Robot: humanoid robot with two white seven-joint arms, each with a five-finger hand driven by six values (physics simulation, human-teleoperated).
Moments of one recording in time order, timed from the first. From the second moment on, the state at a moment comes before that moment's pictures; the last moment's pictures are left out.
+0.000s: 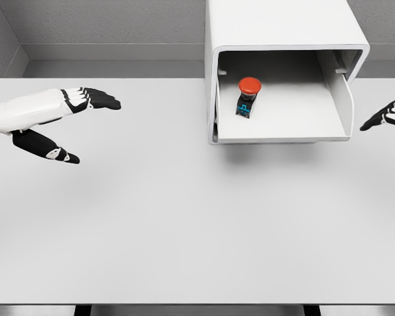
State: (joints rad) left arm -0.57 1.07 -0.59 -1.67 0.24 -0.61 -0.49; right arm -0.93 -1.50 1.17 -1.66 0.06 -0.61 0.09
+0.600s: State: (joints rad) left arm -0.57 1.06 -0.59 -1.67 0.19 -0.61 -0.44; right arm -1.01 -1.48 1.35 -1.71 0.12 -0.61 0.13
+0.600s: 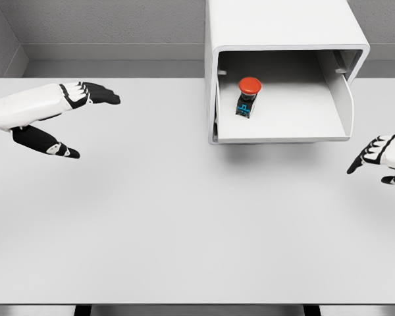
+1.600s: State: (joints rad) left arm -0.56 1.07 -0.59 -1.66 0.19 -0.61 -0.44; right arm -1.02 -1.36 1.36 -1.71 0.12 -0.61 0.12
